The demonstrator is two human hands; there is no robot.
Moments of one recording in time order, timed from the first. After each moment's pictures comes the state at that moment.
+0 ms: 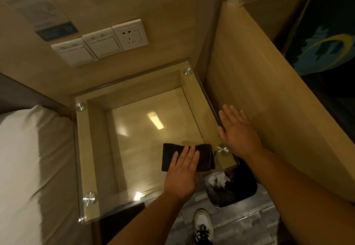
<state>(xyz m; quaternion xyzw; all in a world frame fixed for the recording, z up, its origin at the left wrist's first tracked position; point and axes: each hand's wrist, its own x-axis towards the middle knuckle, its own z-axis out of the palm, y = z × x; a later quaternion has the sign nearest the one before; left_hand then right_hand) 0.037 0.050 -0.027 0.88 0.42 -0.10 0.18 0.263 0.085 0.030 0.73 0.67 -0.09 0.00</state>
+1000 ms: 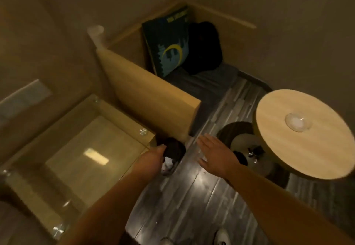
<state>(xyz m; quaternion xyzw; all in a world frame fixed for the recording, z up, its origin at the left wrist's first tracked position) 0.068 -0.057 0.166 0.93 0.21 -0.14 0.26 0.218 -0.256 0.176 0.85 0.50 -0.16 0.04</state>
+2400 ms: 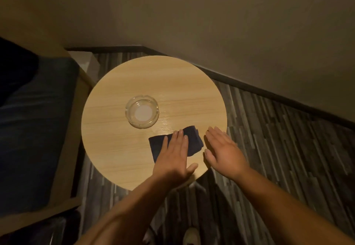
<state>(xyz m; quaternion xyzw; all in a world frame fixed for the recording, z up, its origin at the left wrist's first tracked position) 0.500 -0.578 0.003 0.96 -0.22 -0.17 0.06 0.504 -0.773 0.034 0.98 0.11 -0.12 -0.14</state>
